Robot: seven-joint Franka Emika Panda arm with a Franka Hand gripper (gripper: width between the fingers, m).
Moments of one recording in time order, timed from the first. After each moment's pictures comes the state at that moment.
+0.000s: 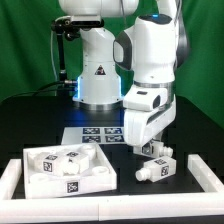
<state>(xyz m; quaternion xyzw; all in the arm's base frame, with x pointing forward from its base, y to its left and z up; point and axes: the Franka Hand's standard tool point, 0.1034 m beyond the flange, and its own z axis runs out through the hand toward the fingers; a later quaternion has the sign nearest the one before) 0.433 0.075 0.008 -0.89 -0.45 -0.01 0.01</state>
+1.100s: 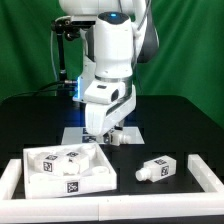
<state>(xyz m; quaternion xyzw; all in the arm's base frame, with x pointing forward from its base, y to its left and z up) 0.364 0.001 0.007 -0.88 -0.47 0.03 0.03</state>
